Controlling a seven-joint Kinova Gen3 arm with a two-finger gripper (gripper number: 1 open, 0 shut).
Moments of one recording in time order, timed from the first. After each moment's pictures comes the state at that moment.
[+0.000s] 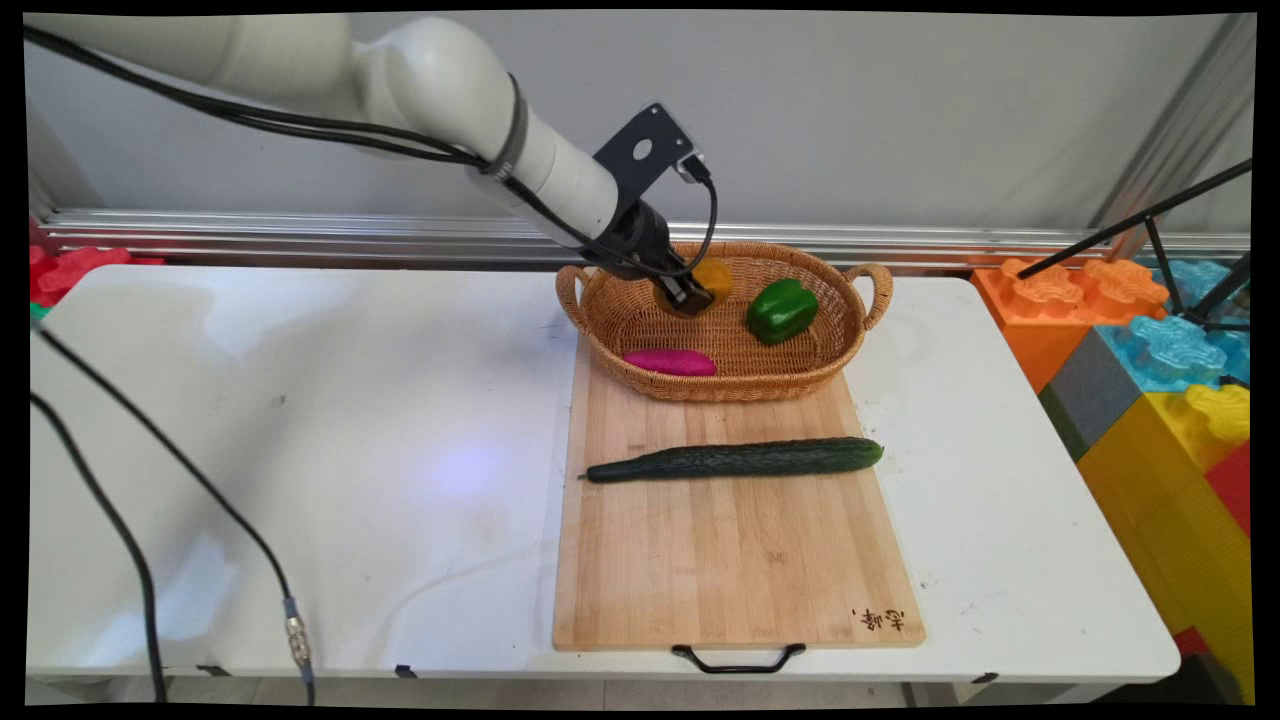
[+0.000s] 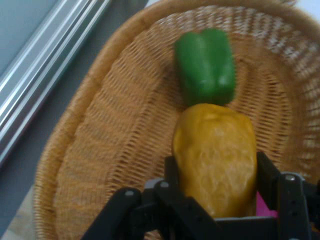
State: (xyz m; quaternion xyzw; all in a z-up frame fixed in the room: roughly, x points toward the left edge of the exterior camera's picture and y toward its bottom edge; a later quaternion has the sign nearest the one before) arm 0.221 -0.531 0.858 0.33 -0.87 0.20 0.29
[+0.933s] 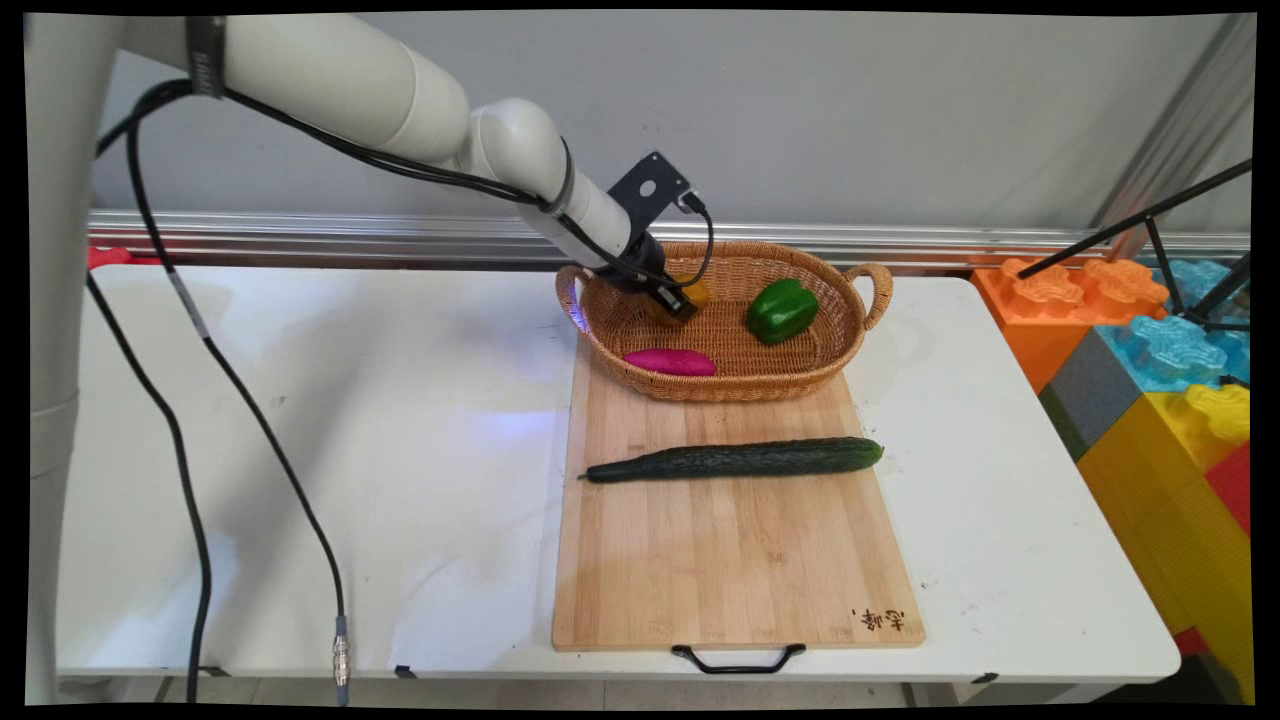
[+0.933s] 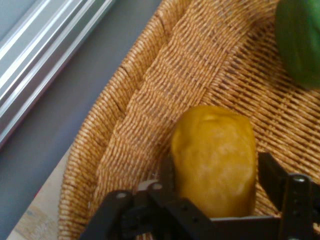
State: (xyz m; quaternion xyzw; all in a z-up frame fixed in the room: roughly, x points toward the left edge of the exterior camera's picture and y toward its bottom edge) arm 0.235 -0.611 0.773 0.39 -0.86 0.20 0.26
